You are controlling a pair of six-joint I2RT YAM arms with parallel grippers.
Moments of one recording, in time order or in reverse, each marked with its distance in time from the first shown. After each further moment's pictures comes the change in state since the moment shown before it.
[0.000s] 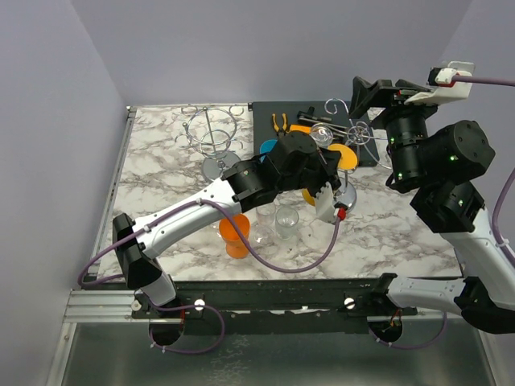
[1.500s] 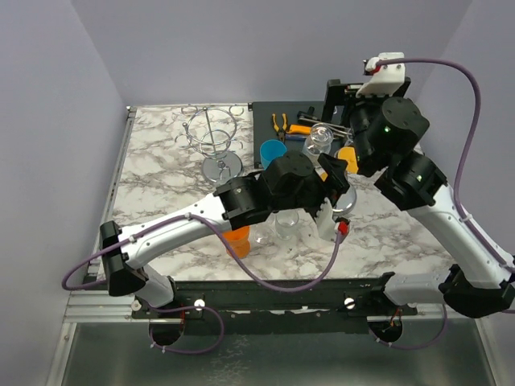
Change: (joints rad) left arm -0.105 -0.074 -0.116 0.046 -0.018 -0.245; right arm -0.027 0.130 0.006 -0.108 0.068 -0.023
